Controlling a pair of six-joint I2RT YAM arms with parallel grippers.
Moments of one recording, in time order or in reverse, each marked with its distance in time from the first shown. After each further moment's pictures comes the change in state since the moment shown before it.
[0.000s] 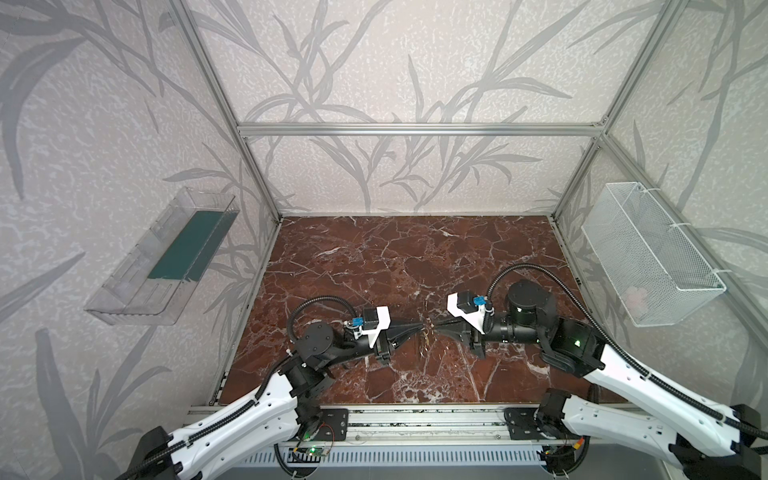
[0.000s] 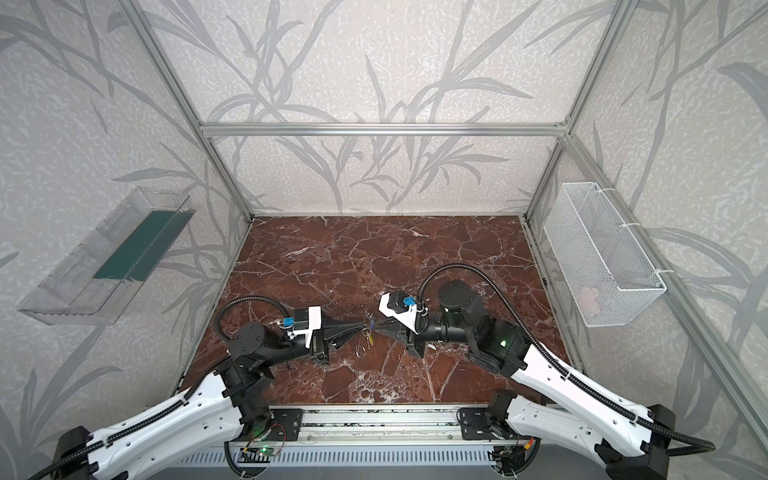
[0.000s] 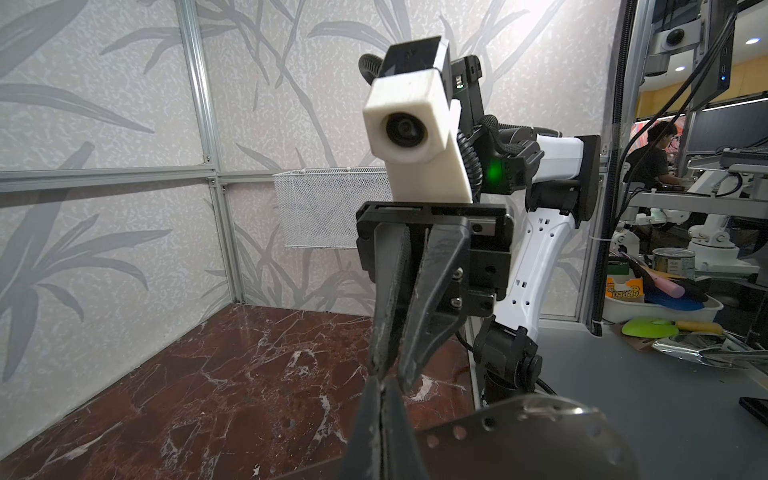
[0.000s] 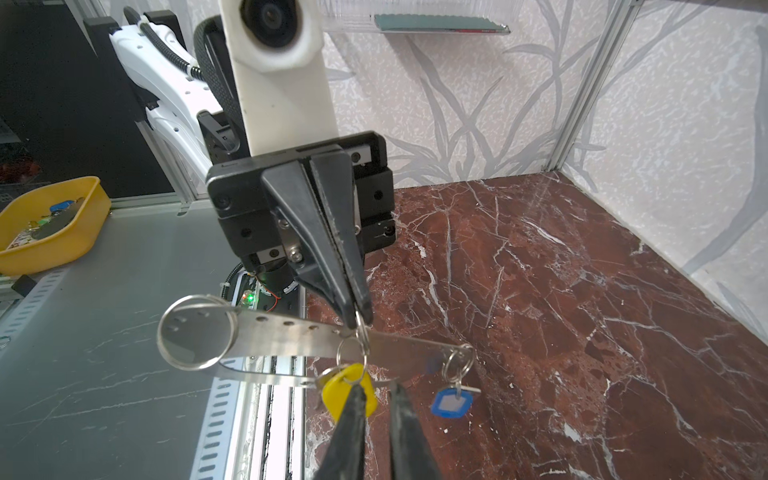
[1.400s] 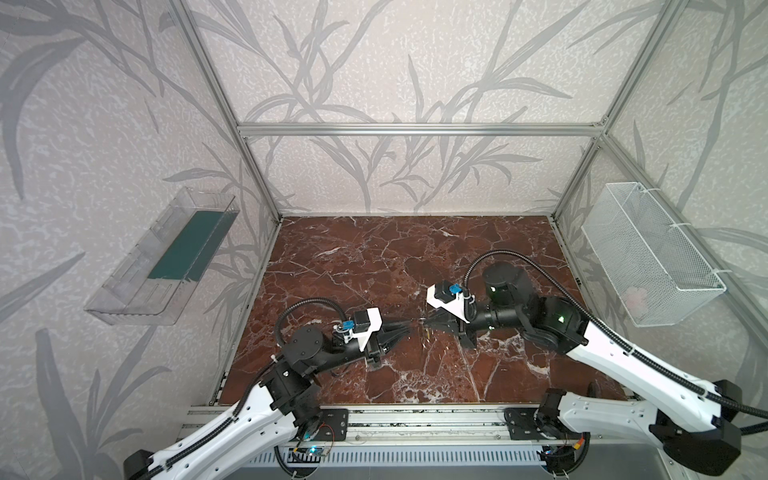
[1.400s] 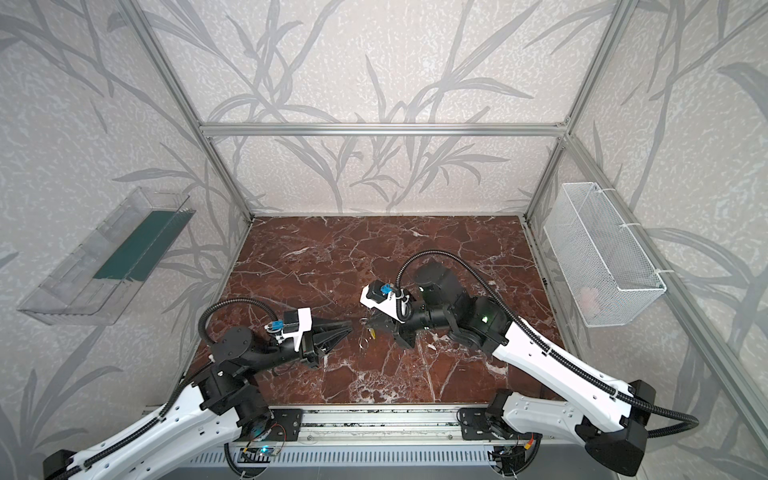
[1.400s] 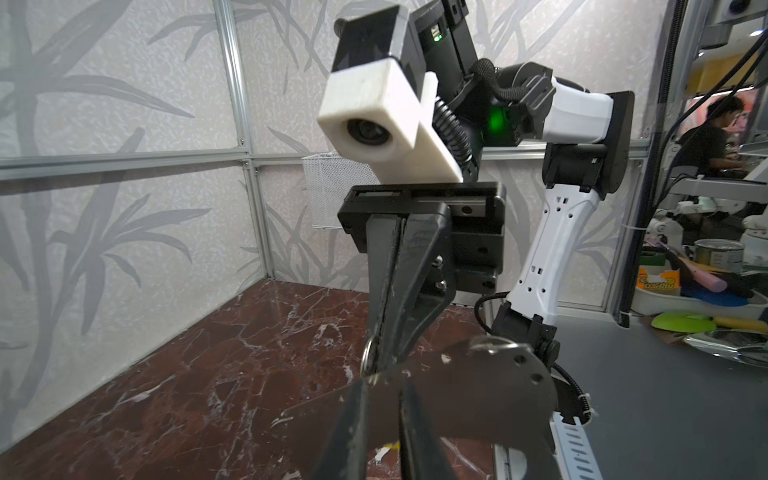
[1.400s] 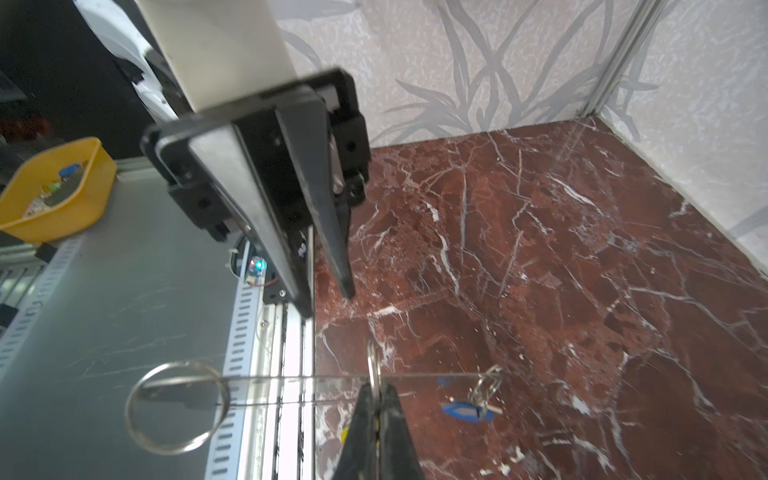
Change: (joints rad) left arm 0.001 -0.184 0.065 -0.327 -0.102 0.067; right arm 0.003 0.218 0.289 -0.300 0.011 -0.087
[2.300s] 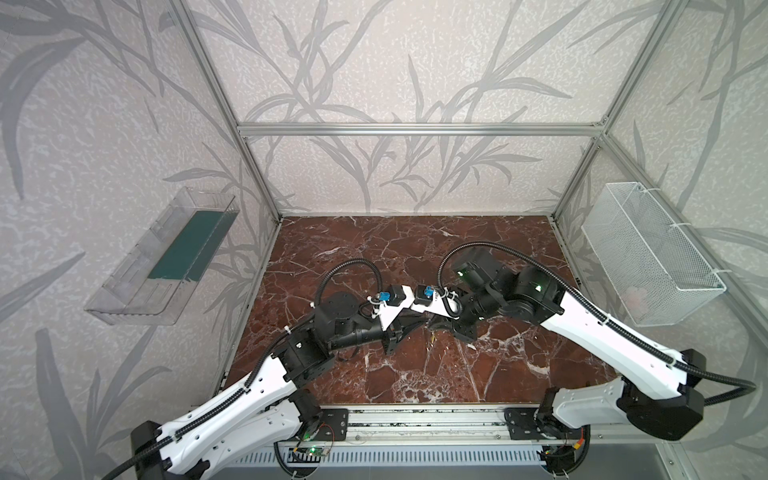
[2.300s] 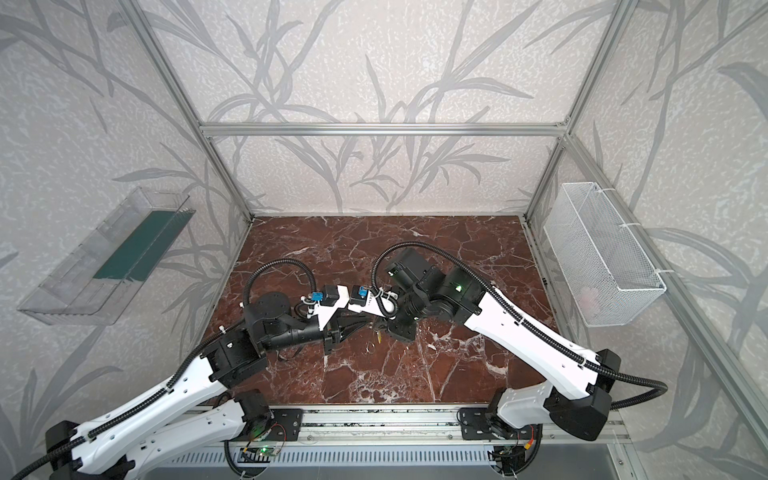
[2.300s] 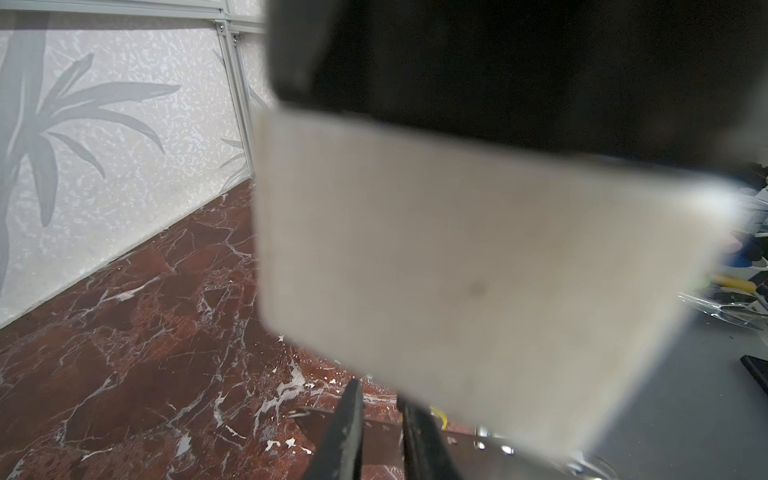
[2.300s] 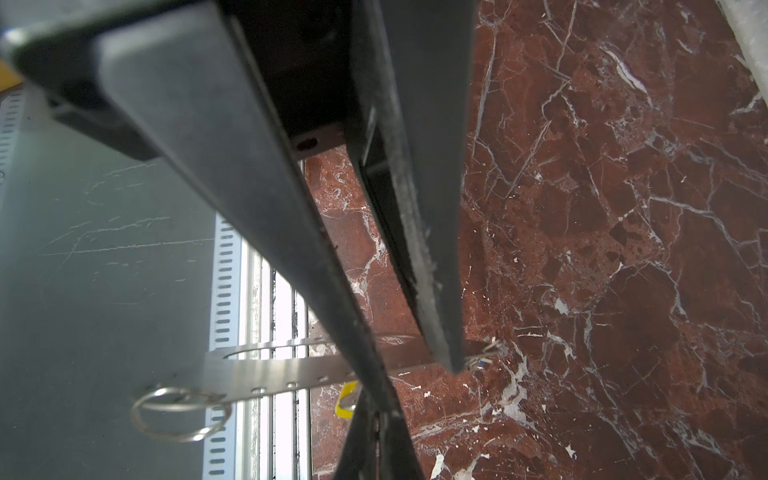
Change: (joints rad) left arm -0.002 0.304 0.273 -0.314 0.026 0.018; right arm 0.029 0.234 0.317 -0.465 0.110 -0.186
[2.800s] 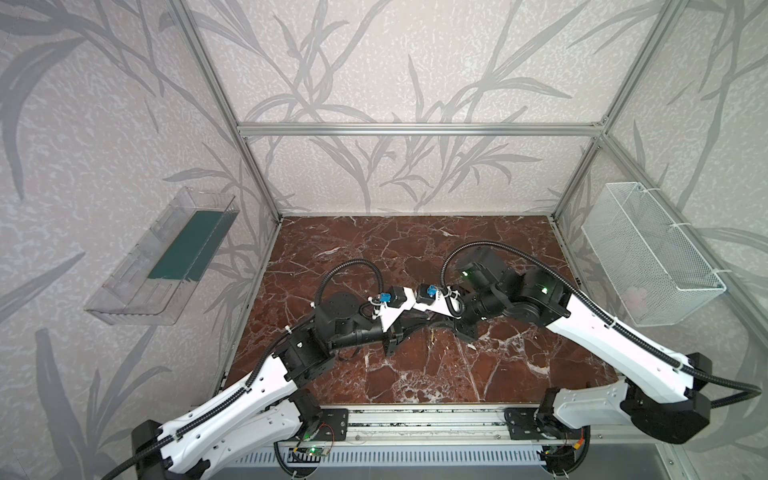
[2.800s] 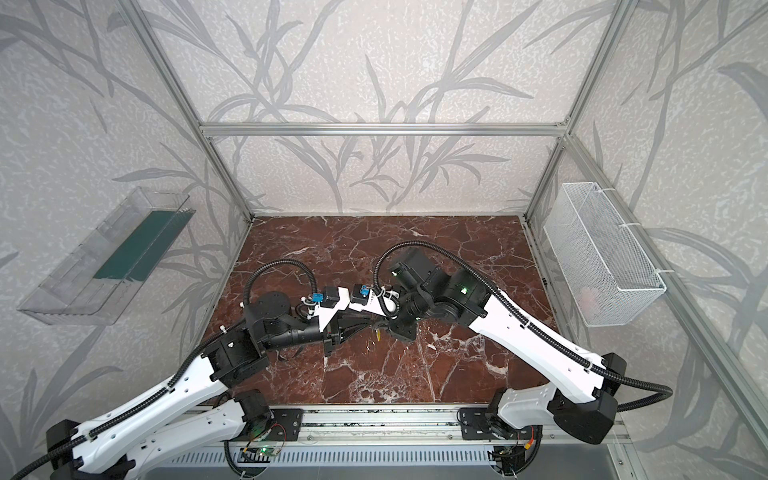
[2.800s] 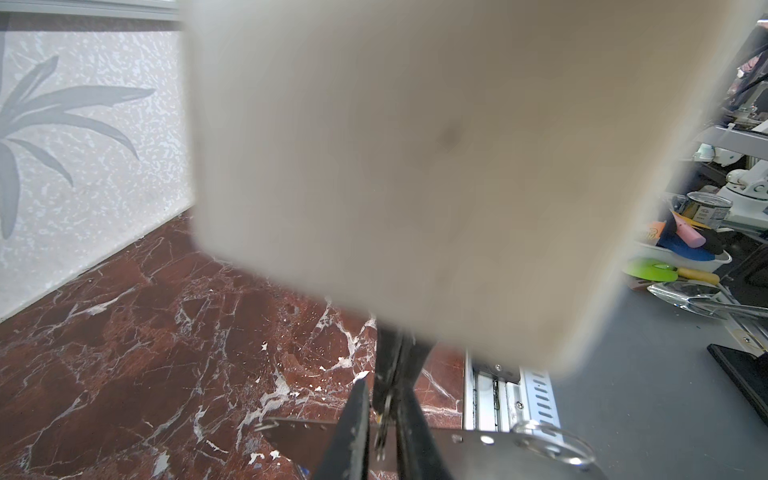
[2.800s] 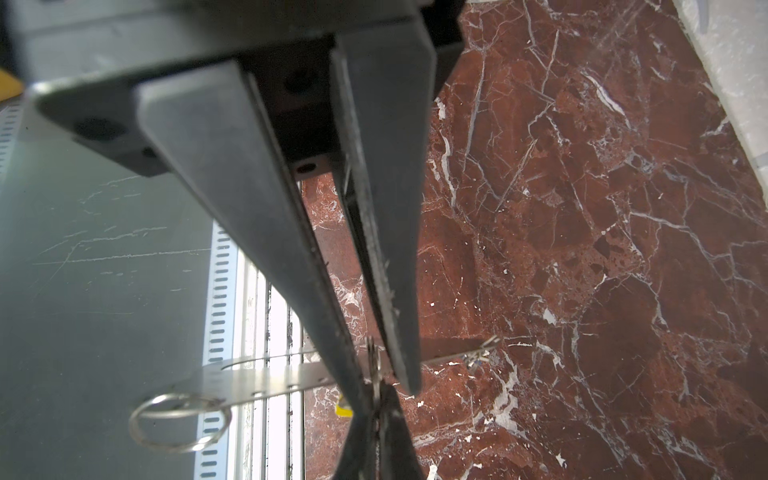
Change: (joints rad) left arm 0.000 0.005 -0.001 0.011 0.048 -0.003; right arm 0.000 -0.030 -0.013 0.036 0.000 0.000
